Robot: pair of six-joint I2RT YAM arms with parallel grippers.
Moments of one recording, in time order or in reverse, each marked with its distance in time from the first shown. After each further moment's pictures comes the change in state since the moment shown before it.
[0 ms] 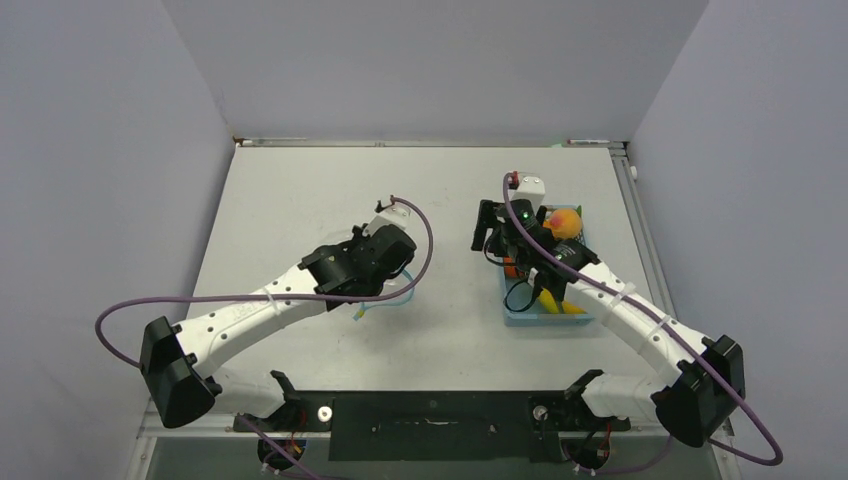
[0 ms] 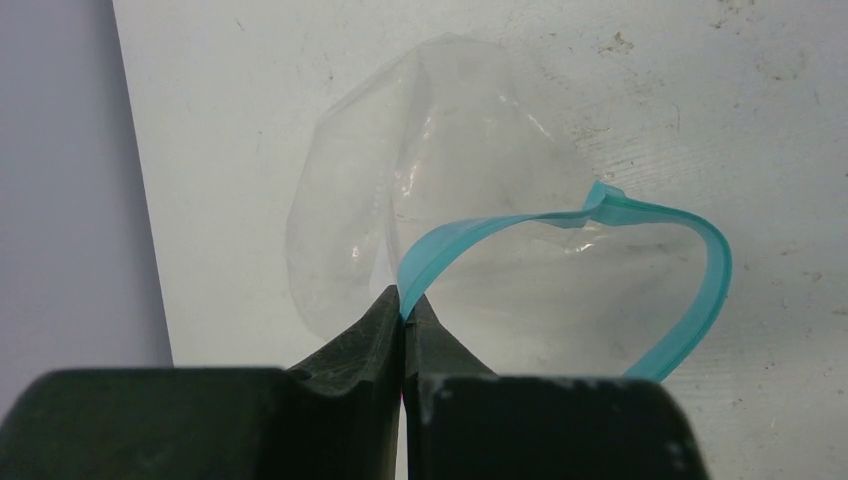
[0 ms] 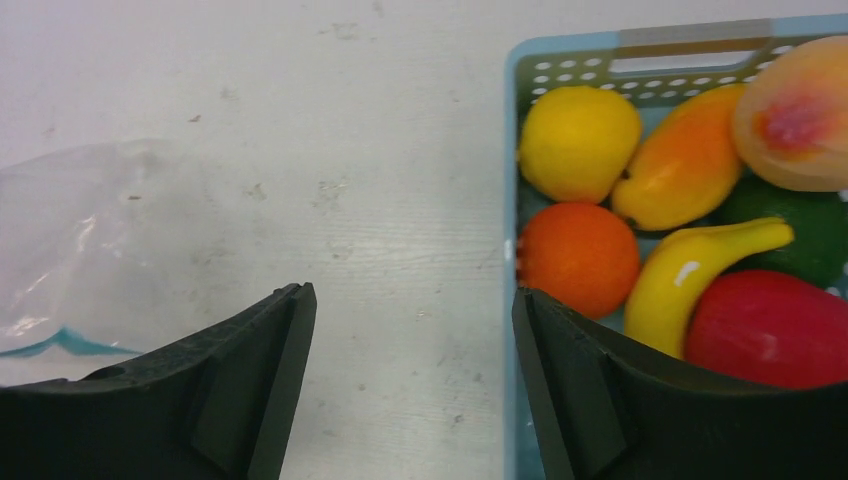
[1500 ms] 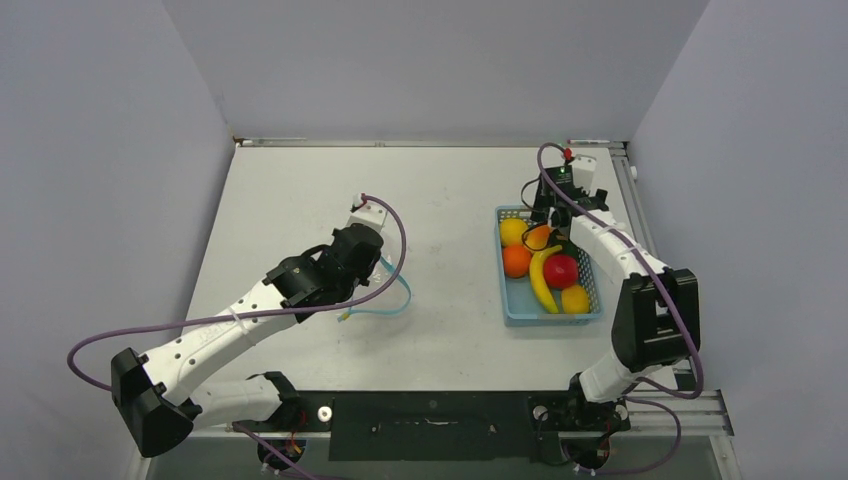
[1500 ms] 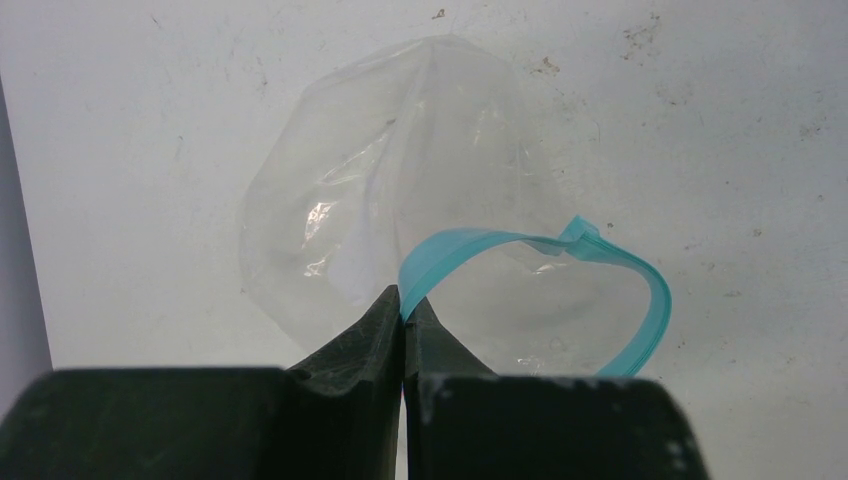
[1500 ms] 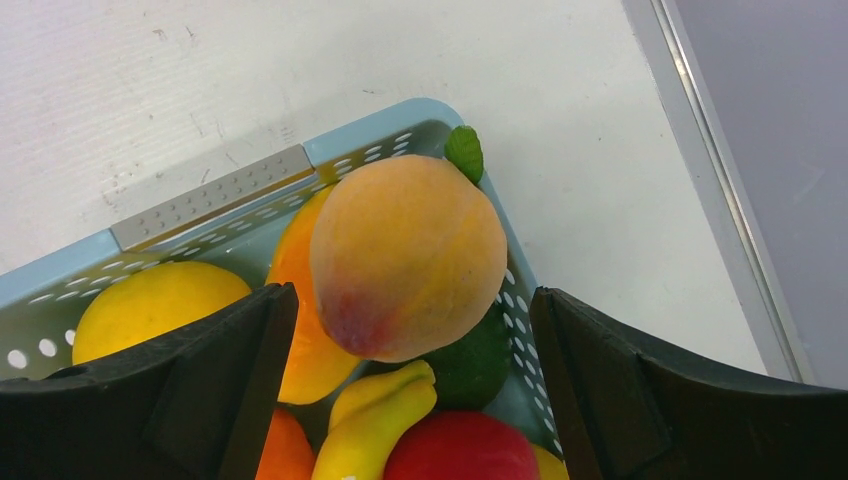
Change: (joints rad) left arm 0.098 -0.175 -0.124 0.138 0.203 0.006; right arm -0.491 0.356 0.135 -0.023 0.174 -0.184
